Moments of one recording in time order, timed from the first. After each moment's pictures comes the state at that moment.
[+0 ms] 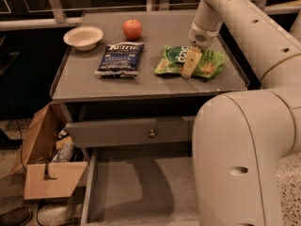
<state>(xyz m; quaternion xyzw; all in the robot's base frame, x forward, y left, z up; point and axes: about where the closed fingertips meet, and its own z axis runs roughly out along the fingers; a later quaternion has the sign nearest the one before) 0.729 -0.172 0.830 -0.53 0.84 0.02 0.11</state>
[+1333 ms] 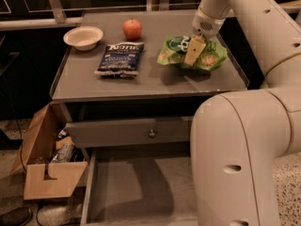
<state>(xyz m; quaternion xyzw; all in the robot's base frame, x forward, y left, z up) 0.722 -0.168 0.872 -0.55 0.83 0.03 0.14</state>
